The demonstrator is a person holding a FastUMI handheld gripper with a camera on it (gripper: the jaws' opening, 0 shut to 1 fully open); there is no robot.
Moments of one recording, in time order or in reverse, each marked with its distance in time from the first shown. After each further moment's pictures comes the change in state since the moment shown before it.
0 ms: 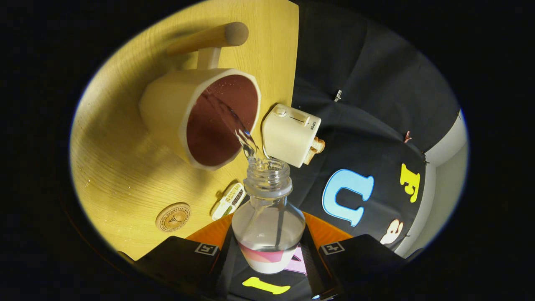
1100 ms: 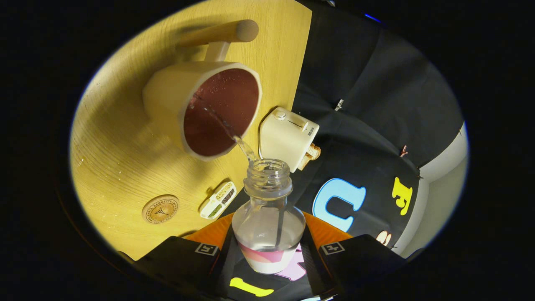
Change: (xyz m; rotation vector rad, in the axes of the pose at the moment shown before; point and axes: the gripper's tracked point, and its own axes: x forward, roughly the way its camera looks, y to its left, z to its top) arm 0.007 -0.017 0.001 -0.112 -0.038 -0.044
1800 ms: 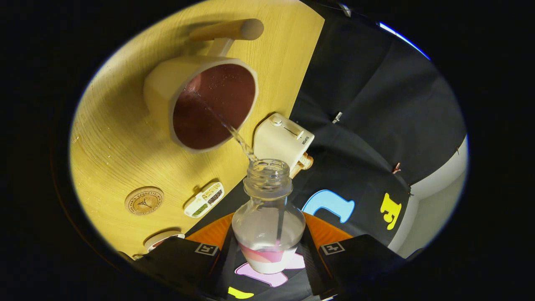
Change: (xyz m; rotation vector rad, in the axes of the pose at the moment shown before) arm 0.004 -0.015 0.006 -0.104 -0.056 -0.037
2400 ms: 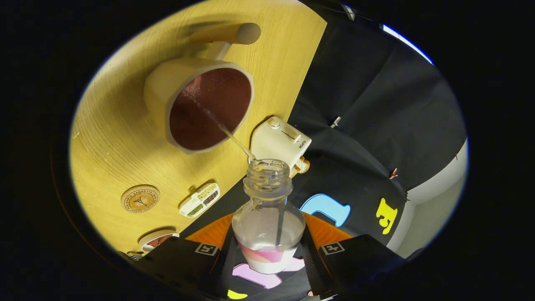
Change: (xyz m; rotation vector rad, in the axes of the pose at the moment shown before) arm 0.000 -0.005 0.001 -0.025 -0.012 -0.003
